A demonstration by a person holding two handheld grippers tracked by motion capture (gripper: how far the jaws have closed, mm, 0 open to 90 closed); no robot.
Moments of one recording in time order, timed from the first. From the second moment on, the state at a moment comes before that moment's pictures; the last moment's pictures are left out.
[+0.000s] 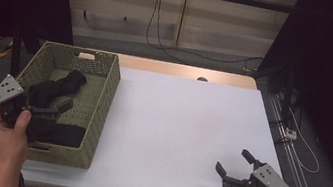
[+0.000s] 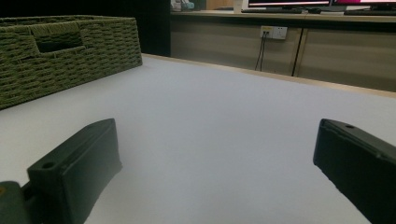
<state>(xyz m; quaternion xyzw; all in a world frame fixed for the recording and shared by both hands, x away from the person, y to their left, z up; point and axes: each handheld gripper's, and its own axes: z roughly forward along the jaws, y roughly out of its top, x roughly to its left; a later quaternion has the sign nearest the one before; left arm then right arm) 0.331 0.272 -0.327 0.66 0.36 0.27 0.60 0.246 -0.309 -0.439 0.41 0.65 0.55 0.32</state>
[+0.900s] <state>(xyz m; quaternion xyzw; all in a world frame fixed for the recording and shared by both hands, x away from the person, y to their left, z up) 0.370 0.293 -0.330 0.72 0.39 0.24 0.52 0.248 -0.307 -0.442 0.40 0.67 0.54 0.31</state>
